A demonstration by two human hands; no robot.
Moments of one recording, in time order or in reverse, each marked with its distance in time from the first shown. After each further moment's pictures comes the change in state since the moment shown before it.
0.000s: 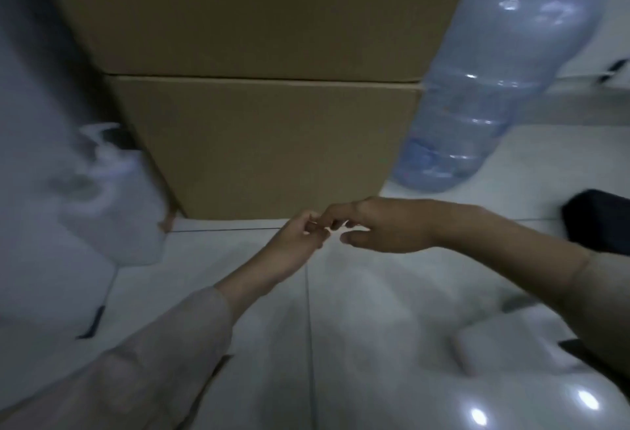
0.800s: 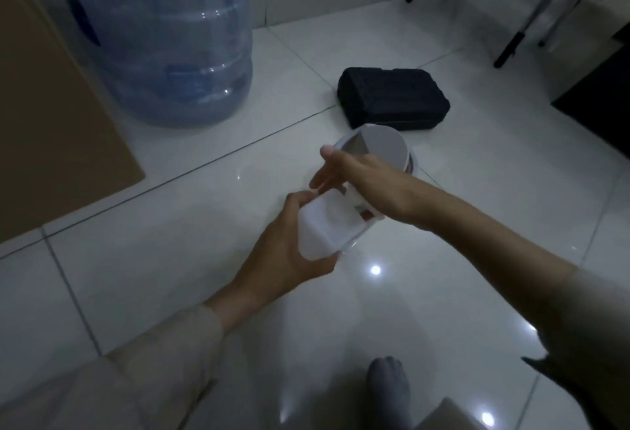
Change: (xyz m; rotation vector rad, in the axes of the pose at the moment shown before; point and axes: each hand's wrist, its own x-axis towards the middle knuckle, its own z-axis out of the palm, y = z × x) left_hand -0.017 0.003 0.241 0.221 -0.537 0.520; right_hand -0.220 0.078 0.076 0.745 0.582 0.836
